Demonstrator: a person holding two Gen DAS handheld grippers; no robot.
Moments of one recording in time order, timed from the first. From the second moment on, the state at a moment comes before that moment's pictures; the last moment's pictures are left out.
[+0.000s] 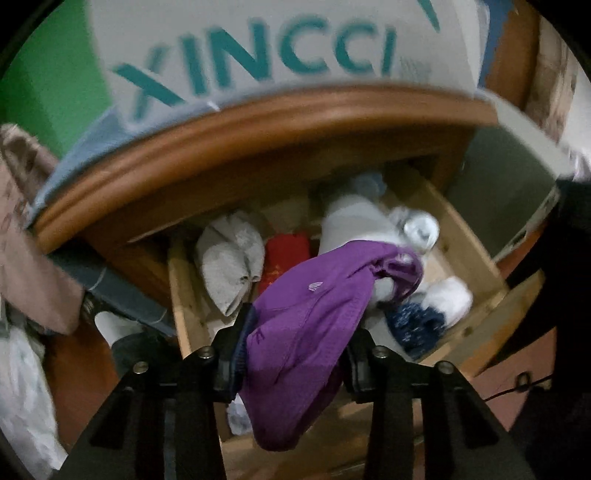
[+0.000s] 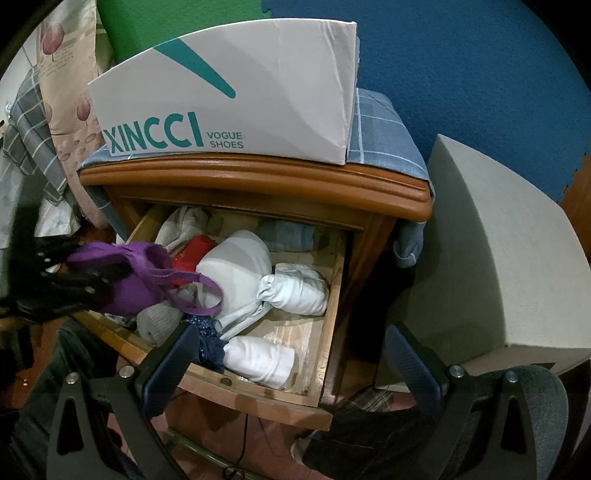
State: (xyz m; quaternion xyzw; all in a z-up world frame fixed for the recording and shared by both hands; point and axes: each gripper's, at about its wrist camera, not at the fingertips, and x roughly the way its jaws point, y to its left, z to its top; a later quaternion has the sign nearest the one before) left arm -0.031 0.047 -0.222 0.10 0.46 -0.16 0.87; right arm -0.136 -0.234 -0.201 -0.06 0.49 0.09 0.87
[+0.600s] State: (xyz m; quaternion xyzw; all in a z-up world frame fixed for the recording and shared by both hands) left arm -0.084 0.043 -0.021 0.01 0.28 -0.21 0.94; right arm -0.135 -0.231 -0.202 -0.07 0.49 0.09 0.86
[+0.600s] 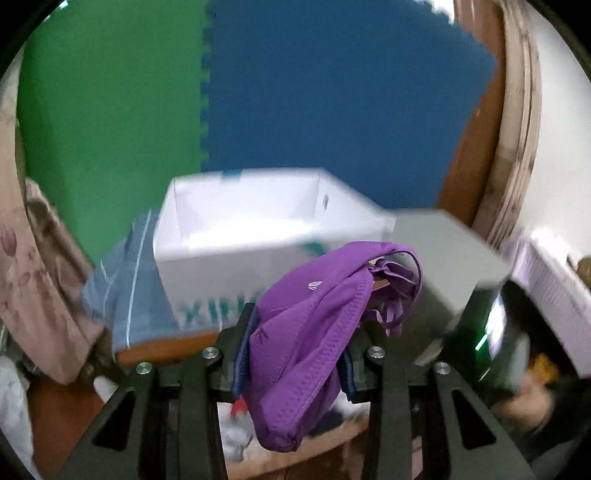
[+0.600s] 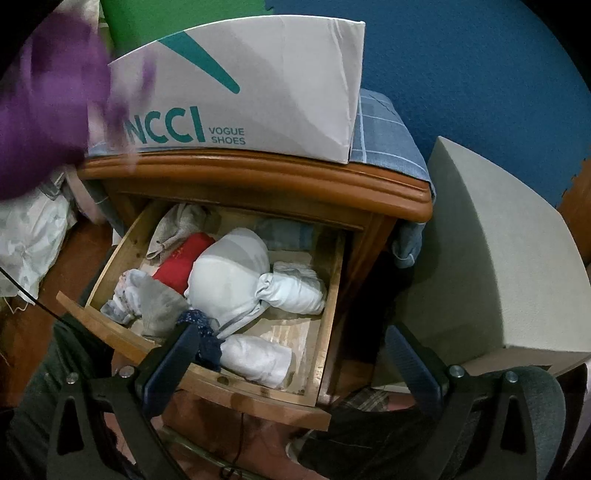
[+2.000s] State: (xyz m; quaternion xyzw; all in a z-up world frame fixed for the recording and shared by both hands) left arm 0.117 0.034 0.019 -0.09 0.26 -0.03 0.96; right arm -0.142 -0.204 -0.211 -0.14 0.49 0.10 0.85
